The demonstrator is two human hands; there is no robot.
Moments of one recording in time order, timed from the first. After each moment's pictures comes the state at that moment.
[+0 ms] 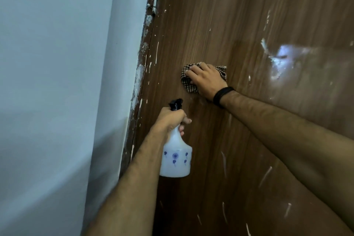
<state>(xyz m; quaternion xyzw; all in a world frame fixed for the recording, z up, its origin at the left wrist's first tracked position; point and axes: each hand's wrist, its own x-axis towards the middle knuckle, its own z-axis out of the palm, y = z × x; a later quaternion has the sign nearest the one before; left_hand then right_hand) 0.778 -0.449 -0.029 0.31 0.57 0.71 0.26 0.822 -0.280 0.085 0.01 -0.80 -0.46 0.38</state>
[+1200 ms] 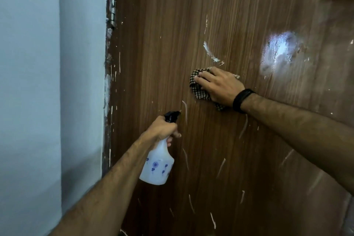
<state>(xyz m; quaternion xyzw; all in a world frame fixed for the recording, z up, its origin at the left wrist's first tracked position) 0.863 -0.388 -0.018 0.38 0.68 0.58 0.25 1.005 -0.203 0.104 0.04 -0.79 -0.47 0.39</state>
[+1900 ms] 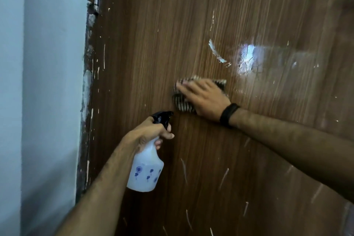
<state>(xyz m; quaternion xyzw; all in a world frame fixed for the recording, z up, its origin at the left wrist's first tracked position) 0.806 -0.386 -0.015 0.47 0.59 0.58 0.31 0.946 -0.202 0.070 0.04 -0.75 -0.52 0.40</state>
